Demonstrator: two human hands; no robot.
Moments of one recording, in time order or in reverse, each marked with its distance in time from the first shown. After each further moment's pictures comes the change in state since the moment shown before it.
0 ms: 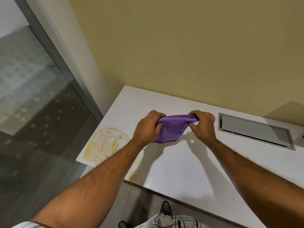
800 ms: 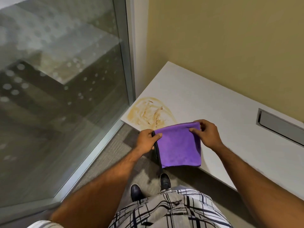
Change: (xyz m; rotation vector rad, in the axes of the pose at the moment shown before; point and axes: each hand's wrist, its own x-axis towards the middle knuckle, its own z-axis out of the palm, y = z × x) left_hand -0.240 -0.123 -0.060 -0.583 0.018 -0.863; right_hand -0.129 -0.139 0.111 0.229 -0.401 0.173
